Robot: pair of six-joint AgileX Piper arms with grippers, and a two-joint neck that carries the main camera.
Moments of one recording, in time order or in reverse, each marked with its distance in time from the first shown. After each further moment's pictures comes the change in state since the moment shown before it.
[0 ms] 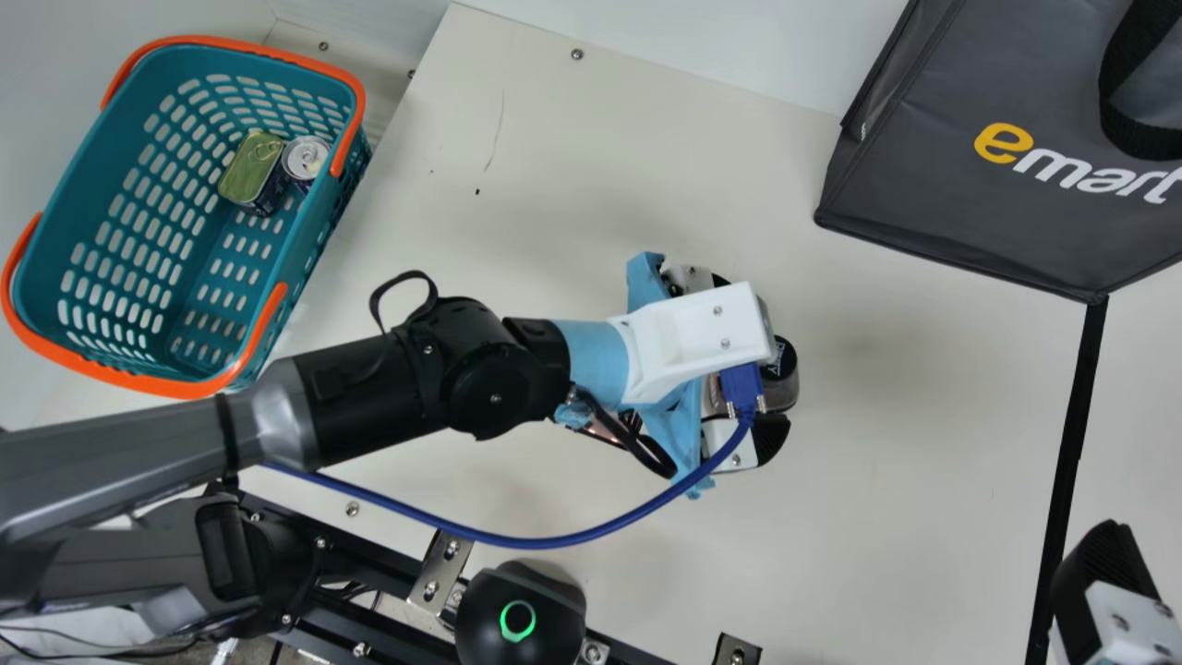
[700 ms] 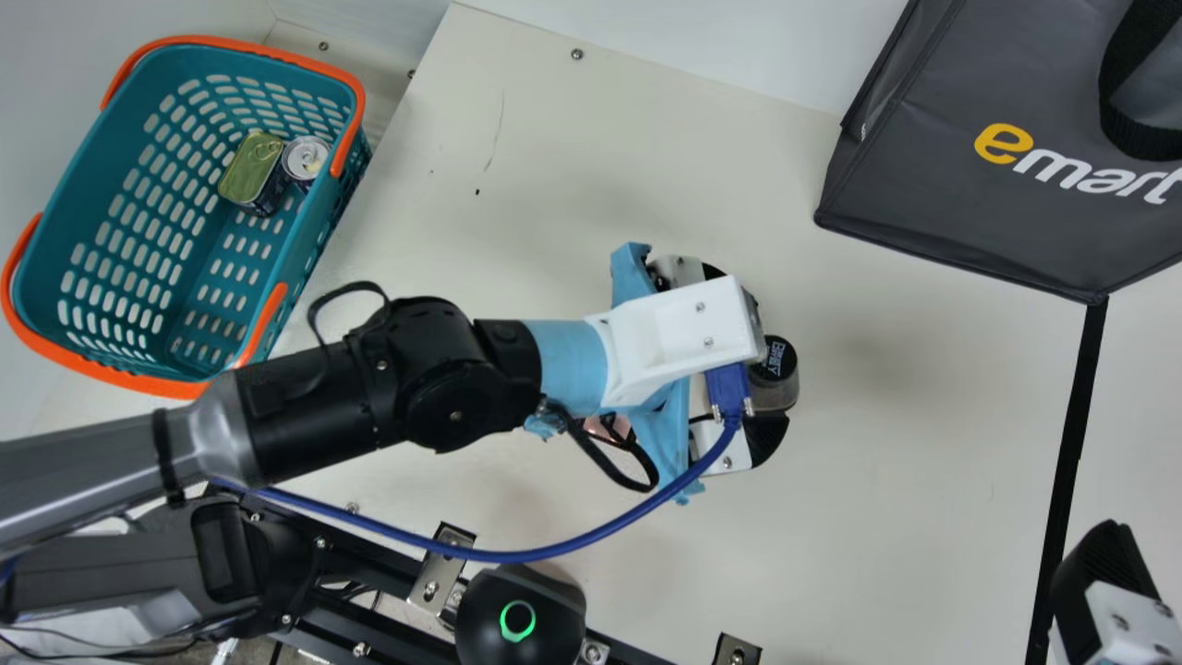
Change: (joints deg) left arm -0.7 -5.1 -0.5 8.9 1.9 -9.3; right arm 0.0 0.0 0.0 0.0 0.1 0.0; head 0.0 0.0
